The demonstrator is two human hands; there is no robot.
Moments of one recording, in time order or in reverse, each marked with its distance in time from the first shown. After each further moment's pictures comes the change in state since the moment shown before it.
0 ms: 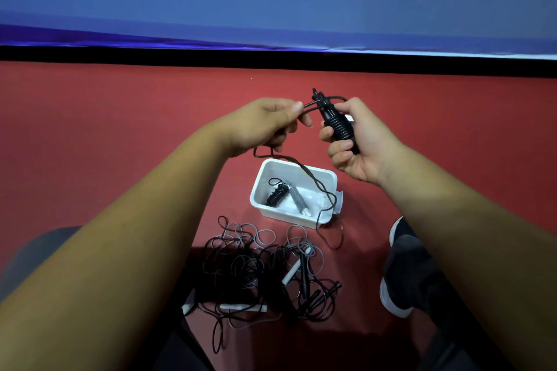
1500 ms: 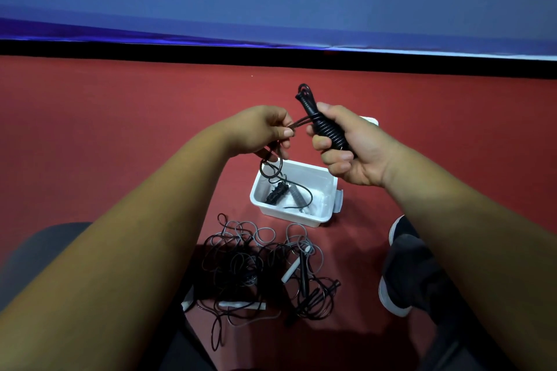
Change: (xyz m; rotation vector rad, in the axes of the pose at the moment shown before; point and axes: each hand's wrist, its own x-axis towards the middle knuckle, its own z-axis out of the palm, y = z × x) left_hand -0.005 -0.012 0.000 0.171 0.066 -0.210; right_hand -0.020 0.005 0.015 -0.188 -0.203 0.045
